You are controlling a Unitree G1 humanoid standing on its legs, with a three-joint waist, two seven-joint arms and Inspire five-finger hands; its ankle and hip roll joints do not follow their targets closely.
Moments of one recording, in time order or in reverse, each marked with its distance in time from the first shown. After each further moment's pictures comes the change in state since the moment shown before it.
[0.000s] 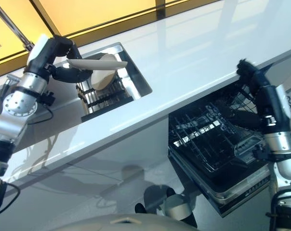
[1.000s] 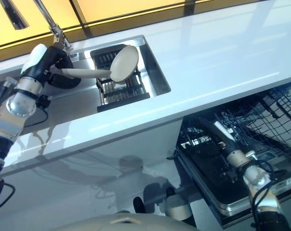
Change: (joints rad) left arm -0.031 0.046 -0.088 0.163 0.163 0.061 0.062; right arm 0.043 0.032 0.255 0.186 -0.157 0.156 0.265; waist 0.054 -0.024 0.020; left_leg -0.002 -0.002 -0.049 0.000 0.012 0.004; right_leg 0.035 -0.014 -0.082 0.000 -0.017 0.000
